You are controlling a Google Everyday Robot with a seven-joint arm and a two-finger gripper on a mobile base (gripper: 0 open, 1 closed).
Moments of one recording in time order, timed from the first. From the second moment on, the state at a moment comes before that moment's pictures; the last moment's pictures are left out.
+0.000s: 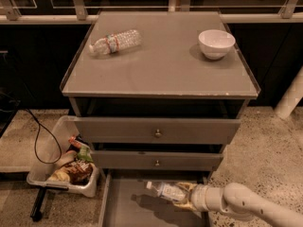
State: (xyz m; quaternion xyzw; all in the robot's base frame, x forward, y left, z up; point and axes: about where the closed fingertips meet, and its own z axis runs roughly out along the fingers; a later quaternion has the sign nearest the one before) arm 0.464 -0.140 0.347 -0.57 0.70 0.17 0.40
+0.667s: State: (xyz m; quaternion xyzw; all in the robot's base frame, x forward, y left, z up) arm 0.463 -0.159 0.395 -0.58 0.69 0.16 0.40
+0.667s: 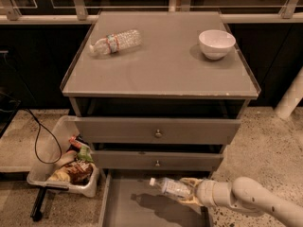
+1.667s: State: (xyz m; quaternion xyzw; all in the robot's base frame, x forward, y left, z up) arm 0.435 -0.169 0.546 -0.63 0.62 0.07 0.45
